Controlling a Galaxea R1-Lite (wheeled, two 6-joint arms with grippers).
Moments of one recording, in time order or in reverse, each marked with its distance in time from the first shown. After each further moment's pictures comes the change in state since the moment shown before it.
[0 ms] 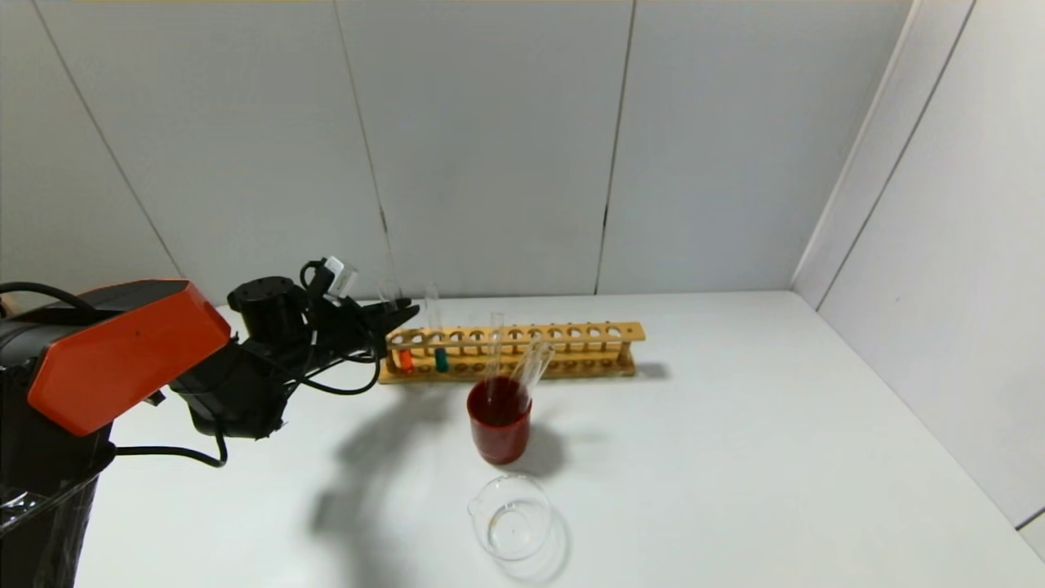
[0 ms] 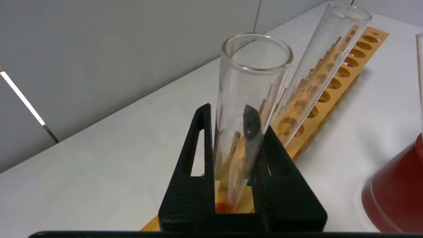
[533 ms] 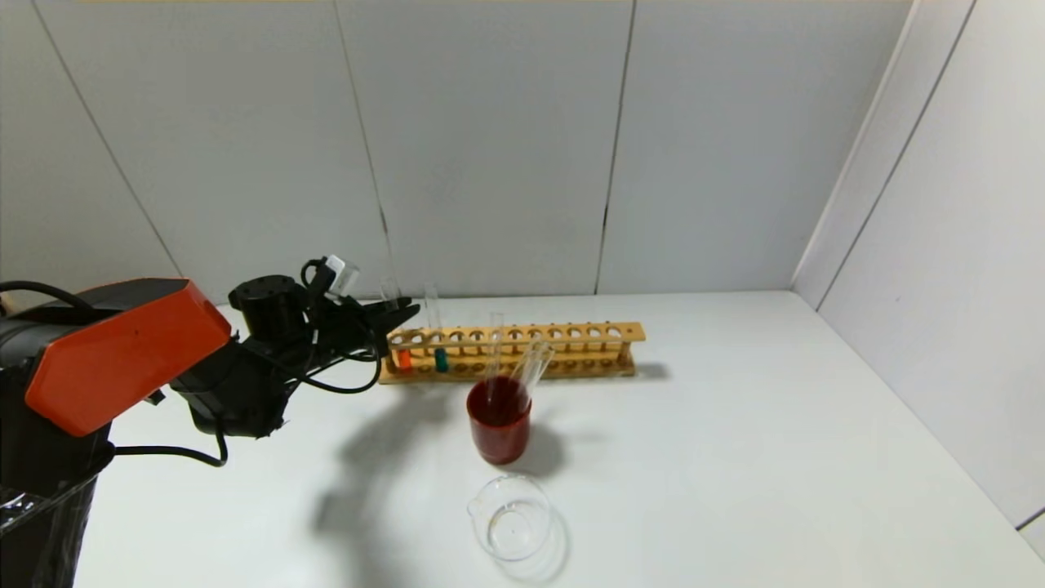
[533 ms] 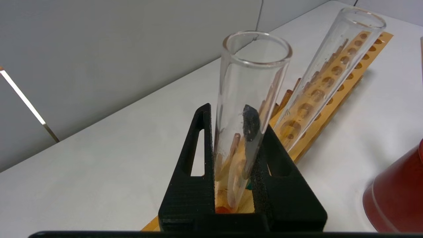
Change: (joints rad) left arm -0.007 -0.010 0.001 0.006 0.016 -0.003; right arm 0.000 0.000 0.000 0.000 0.000 0.001
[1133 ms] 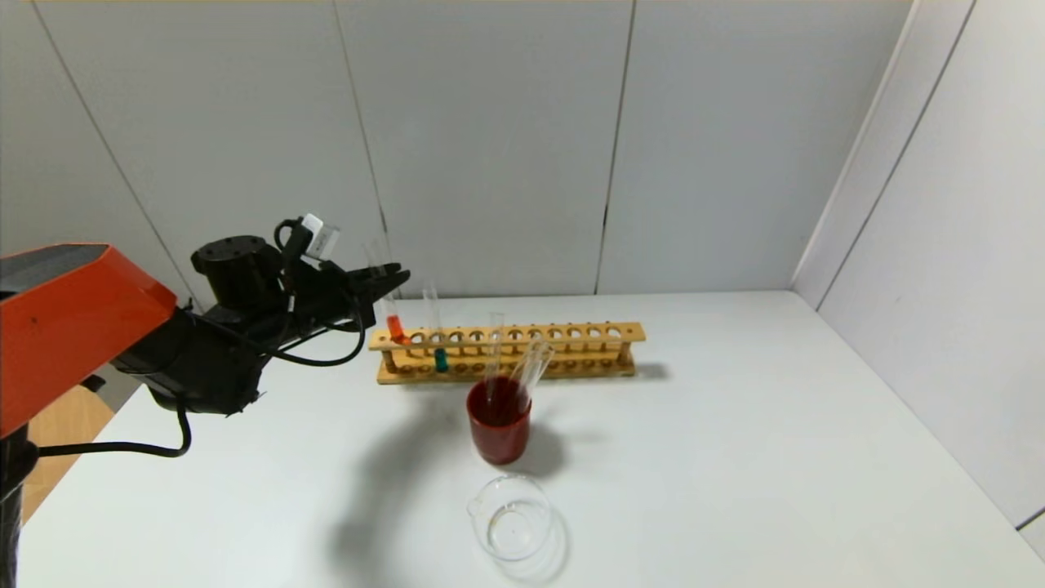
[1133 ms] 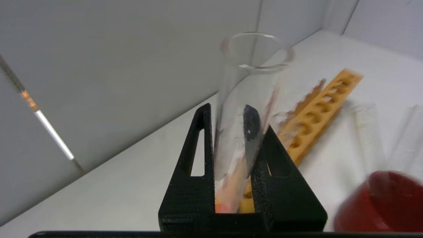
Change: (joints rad) left arm 0.002 -0.204 0.031 0.118 0.011 -0.004; right arm 0.000 0.000 0.000 0.000 0.000 0.000
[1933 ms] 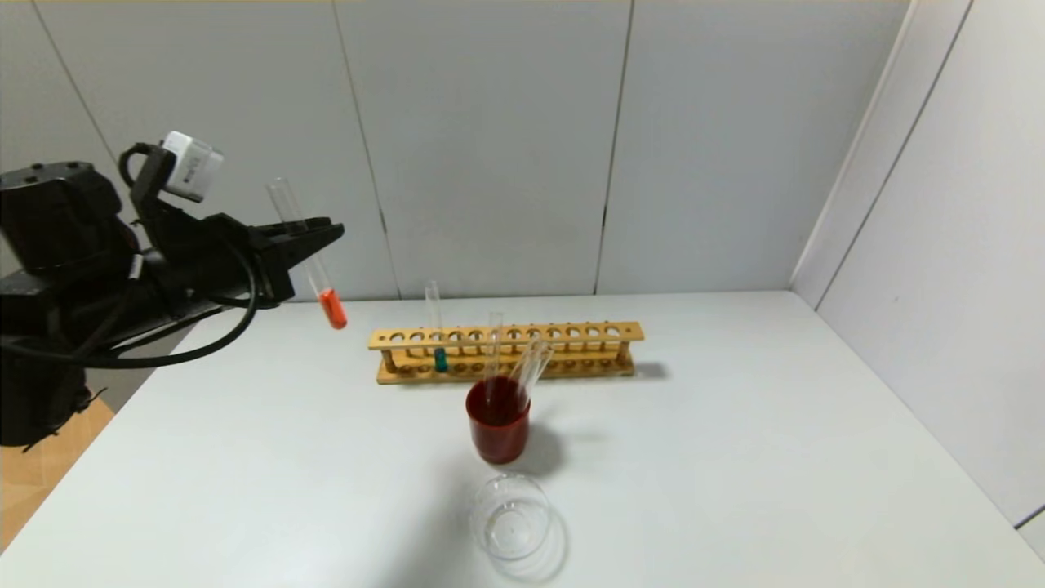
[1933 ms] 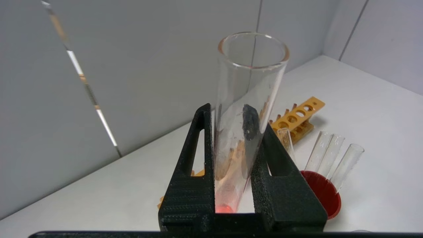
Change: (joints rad) left arm 0.042 -0.554 0.258 0.273 0.136 0.012; right arm 0.000 0.000 0.000 0.000 0.000 0.000
